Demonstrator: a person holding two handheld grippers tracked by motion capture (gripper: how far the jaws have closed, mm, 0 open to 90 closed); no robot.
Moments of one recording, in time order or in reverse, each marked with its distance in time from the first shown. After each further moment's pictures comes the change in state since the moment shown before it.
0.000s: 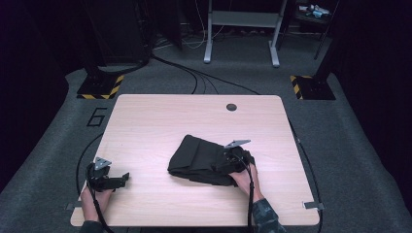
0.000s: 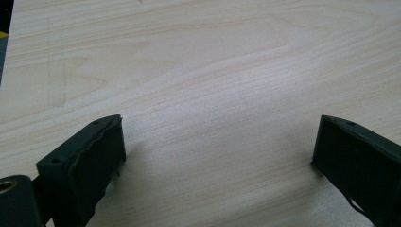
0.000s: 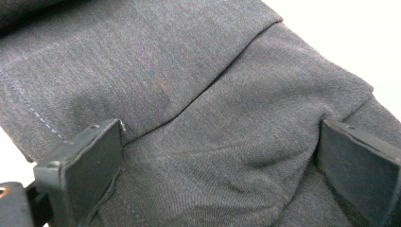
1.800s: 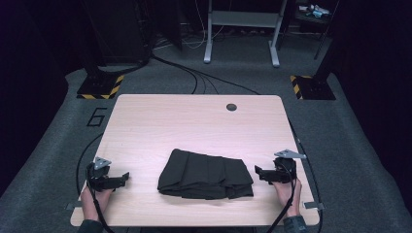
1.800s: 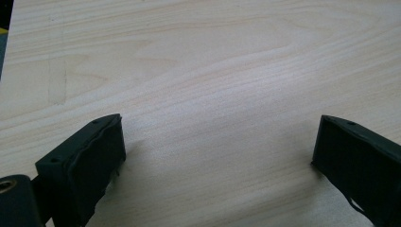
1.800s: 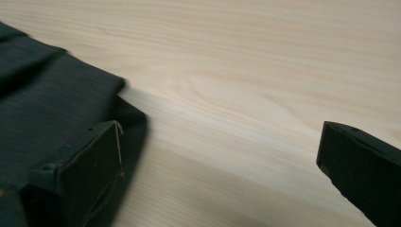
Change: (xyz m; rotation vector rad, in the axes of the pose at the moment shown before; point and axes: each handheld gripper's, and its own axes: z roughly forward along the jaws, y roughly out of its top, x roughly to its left) left arm 0.000 0.000 0.001 0.004 0.004 -0.016; right arm -0.071 -0.080 -0.102 -0.174 -0.259 0.195
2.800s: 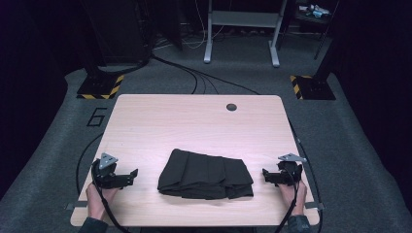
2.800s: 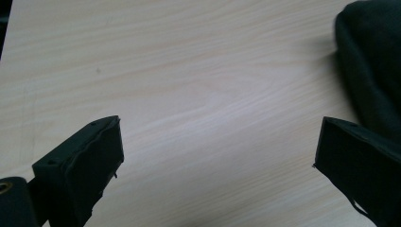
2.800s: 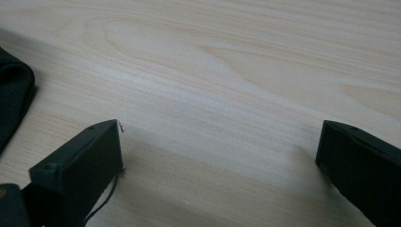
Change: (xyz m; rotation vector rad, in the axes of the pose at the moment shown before) left arm -0.047 0.036 -0.037 -0.094 -0.081 0.067; right arm -0.030 -0.024 0.024 0.055 -0.122 -0.040
